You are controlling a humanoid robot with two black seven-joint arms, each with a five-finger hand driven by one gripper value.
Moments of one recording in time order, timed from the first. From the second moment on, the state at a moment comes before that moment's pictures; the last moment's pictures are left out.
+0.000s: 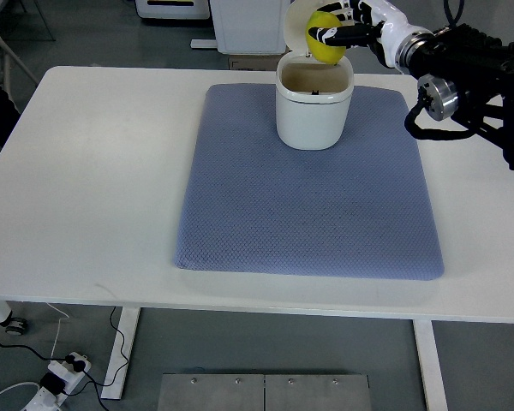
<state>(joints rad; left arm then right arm) -0.02 0.00 -0.10 -0.16 0.00 0.21 -0.11 1.57 -0.24 -0.39 0.82 0.26 -0.23 0.14</state>
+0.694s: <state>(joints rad) -0.02 0.00 -0.10 -0.16 0.00 0.21 -0.11 1.45 -0.19 -0.22 0.77 0.26 -0.28 0.20</state>
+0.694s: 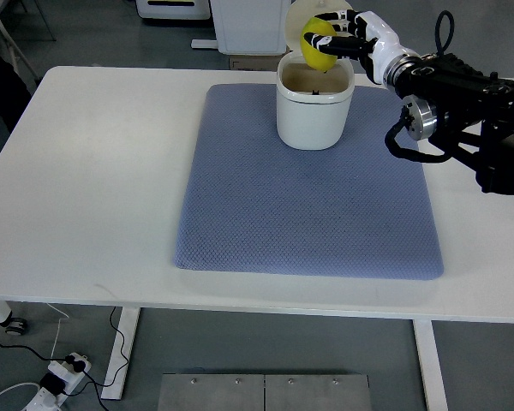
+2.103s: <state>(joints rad) -0.02 0.00 -0.10 -0.16 0.00 0.21 -0.11 1.34 -0.12 -0.14 0.68 0.25 -0.29 0.24</state>
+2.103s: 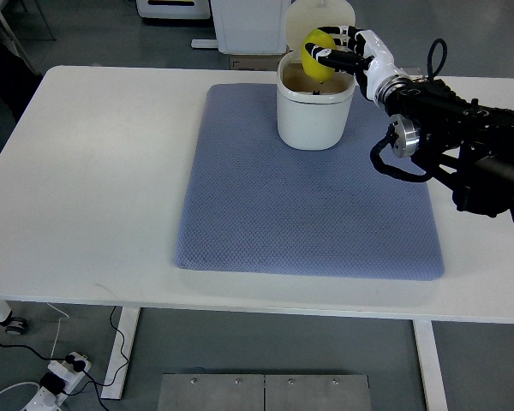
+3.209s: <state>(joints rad) -0.02 0.00 -0.10 -0.16 0.00 0.21 -0.11 1.35 -0.13 -0.14 0.67 0.25 -0.29 0.24</state>
